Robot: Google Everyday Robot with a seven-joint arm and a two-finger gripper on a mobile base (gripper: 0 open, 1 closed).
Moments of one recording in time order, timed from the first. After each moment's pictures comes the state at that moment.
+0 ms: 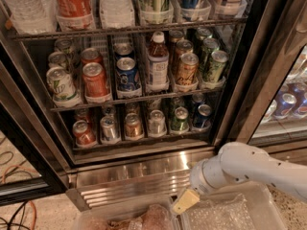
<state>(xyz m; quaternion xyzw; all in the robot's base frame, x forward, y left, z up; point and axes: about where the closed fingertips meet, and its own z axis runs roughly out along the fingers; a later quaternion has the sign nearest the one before) 0.434 -0.095 0.557 -0.52 0.81 0.18 0.20</state>
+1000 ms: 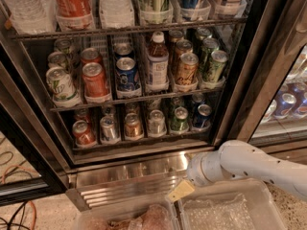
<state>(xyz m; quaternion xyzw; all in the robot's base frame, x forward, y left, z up) 0.466 -0.083 0.562 -0.49 0.81 0.18 0.26</state>
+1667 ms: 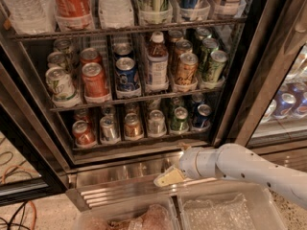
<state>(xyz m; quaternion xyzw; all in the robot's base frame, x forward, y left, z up) 0.510 -0.057 0.578 -0.43 0.80 0.20 0.36</state>
